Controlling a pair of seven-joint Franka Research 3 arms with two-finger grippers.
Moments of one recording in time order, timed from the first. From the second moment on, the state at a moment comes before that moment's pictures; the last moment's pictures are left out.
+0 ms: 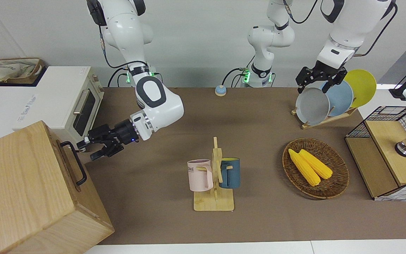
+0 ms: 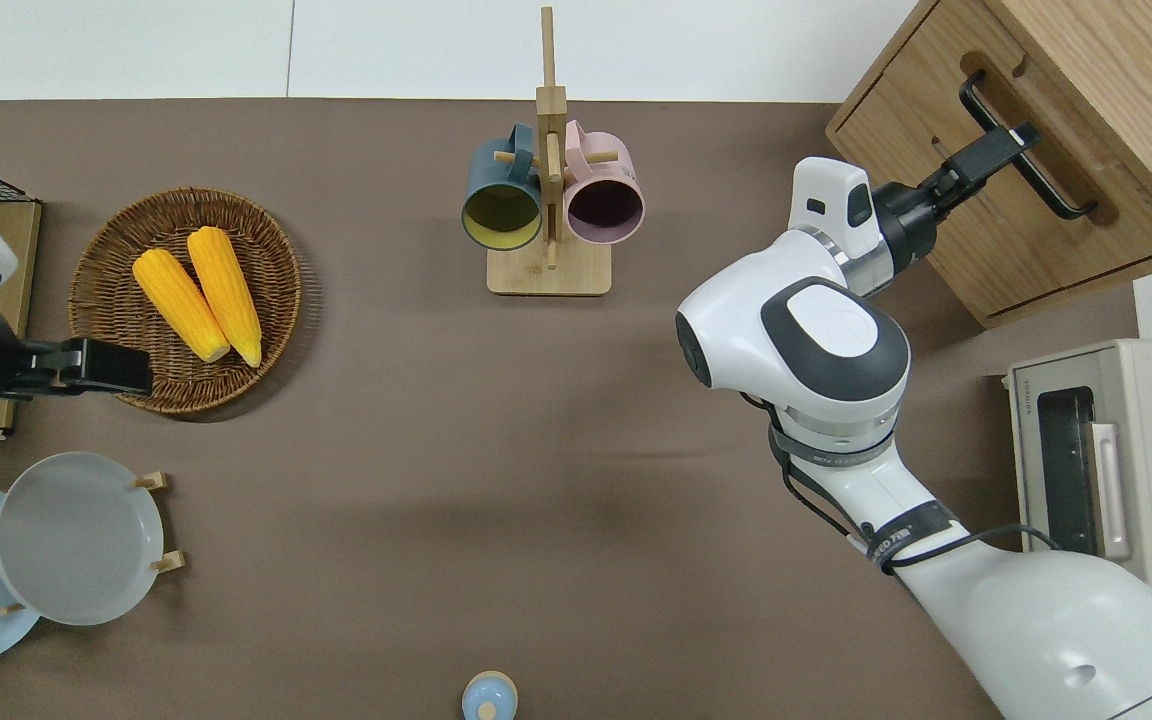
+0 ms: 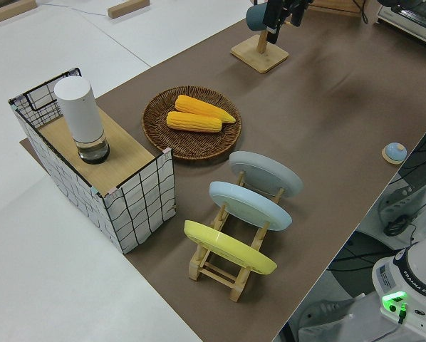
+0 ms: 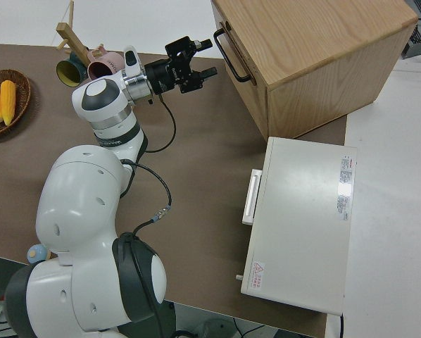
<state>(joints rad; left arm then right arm) -0.12 -0.03 0.08 -1.60 -0.02 1.57 -0.04 0.12 0.45 0.25 -1.66 -1.71 1.69 0.44</state>
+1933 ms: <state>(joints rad) -0.12 -0.03 0.08 -1.60 -0.02 1.57 -0.04 0.11 0.47 0.19 -1.67 -1.75 1.77 0.55</state>
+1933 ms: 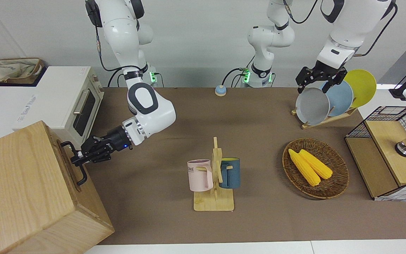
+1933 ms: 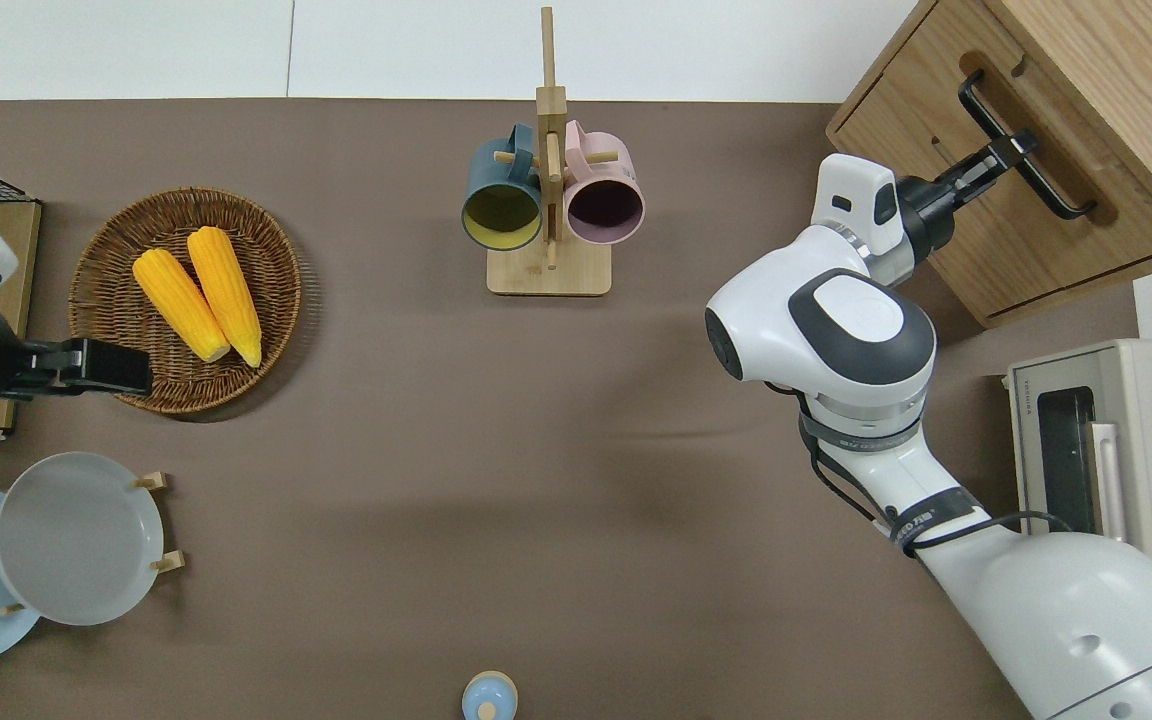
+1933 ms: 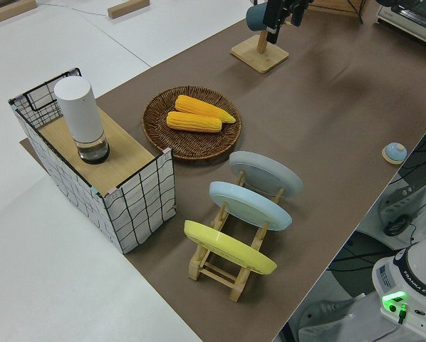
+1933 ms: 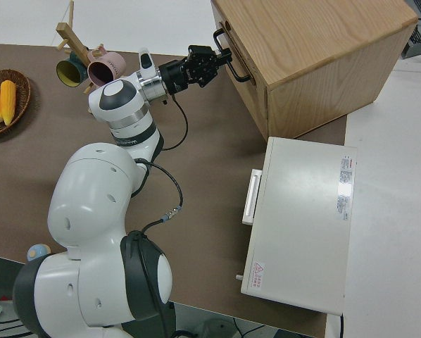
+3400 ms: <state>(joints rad) -0.12 -0.03 0.08 -1.60 -0.02 1.57 -0.04 0.13 0.47 0.50 -1.65 -1.55 1.43 0.54</state>
